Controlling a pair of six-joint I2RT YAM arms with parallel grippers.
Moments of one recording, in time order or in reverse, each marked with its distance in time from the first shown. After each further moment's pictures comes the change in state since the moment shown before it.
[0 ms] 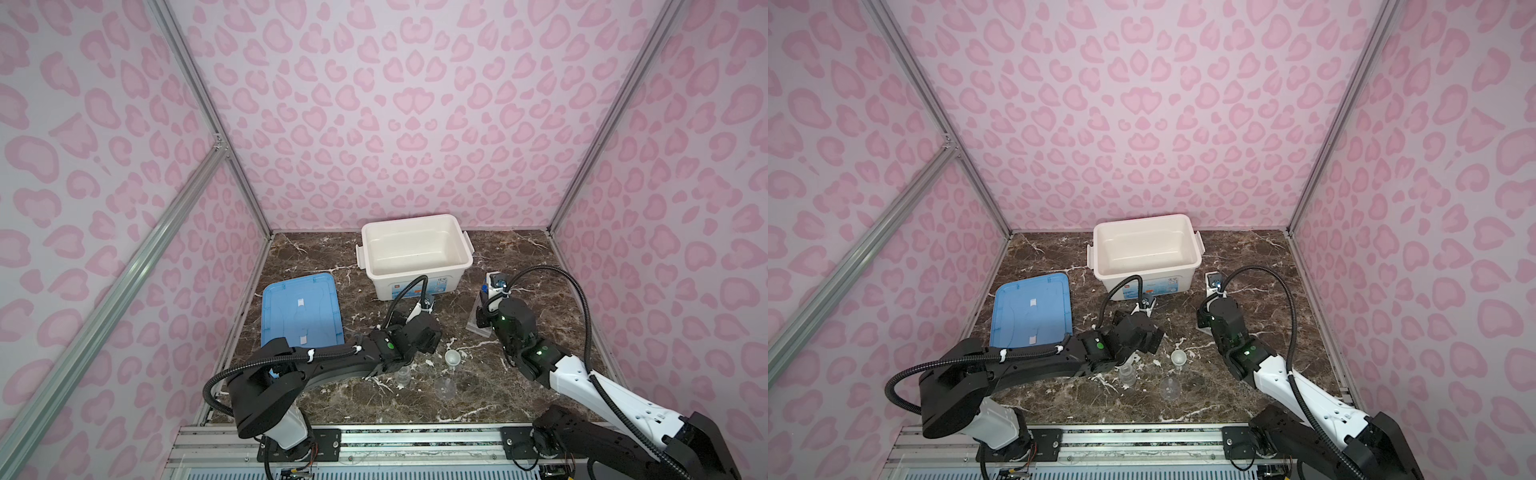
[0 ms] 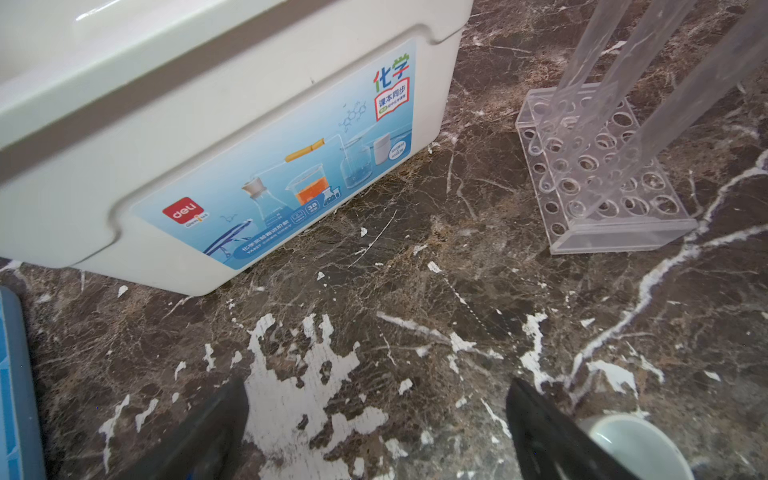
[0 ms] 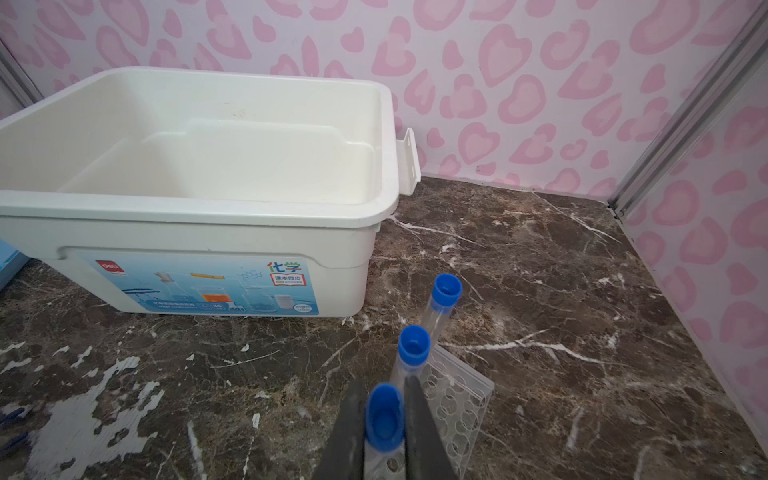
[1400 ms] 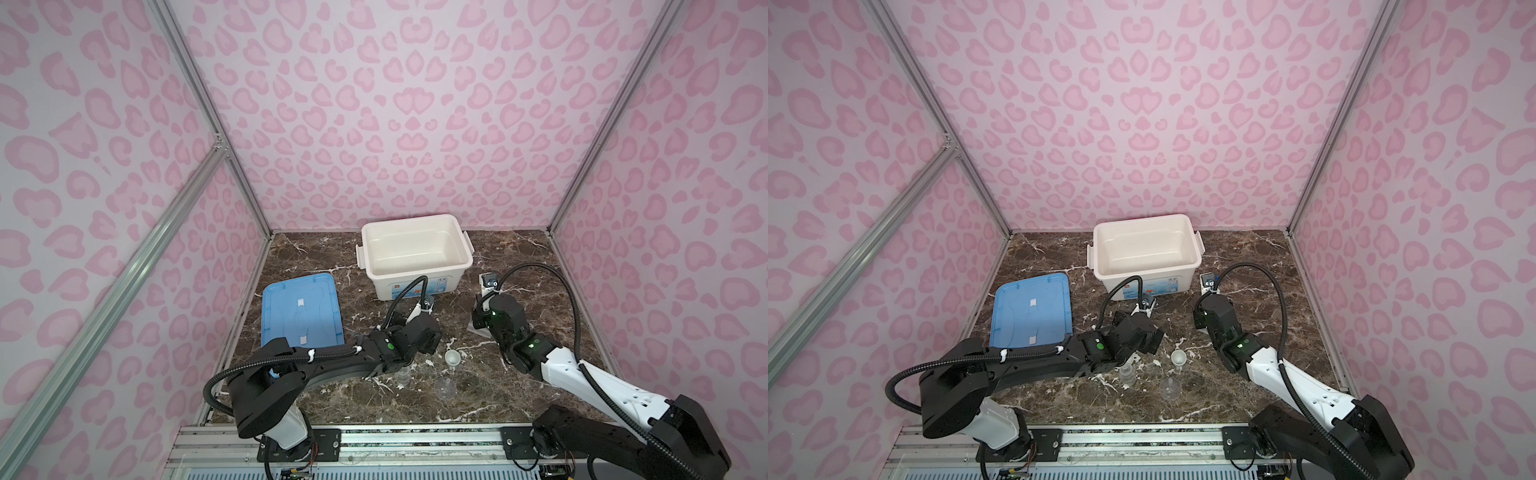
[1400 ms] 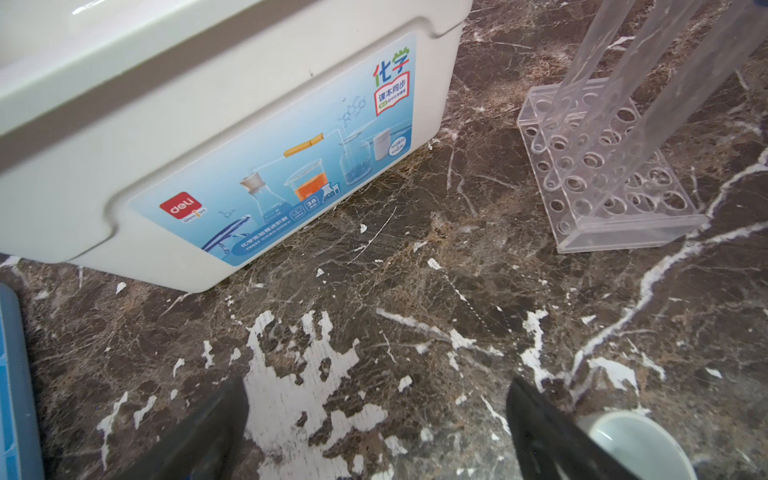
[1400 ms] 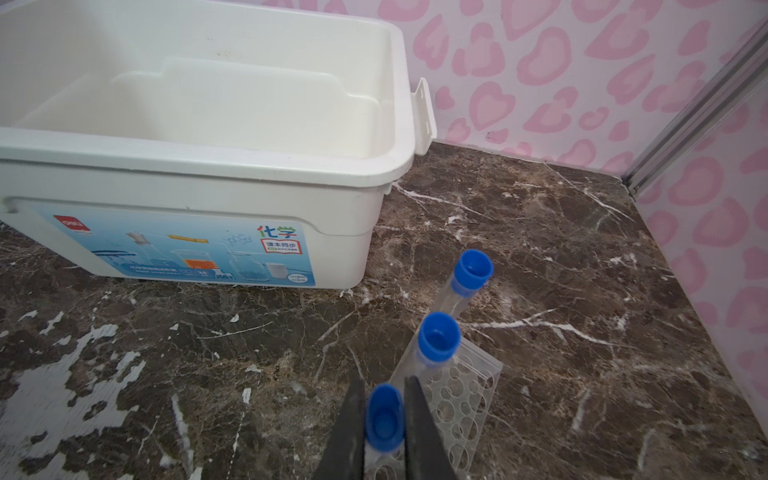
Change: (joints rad) left arm -0.002 0.000 -0.004 -0.001 0.000 -0.007; right arm 0.000 0.088 0.034 -0.049 -0.004 0.003
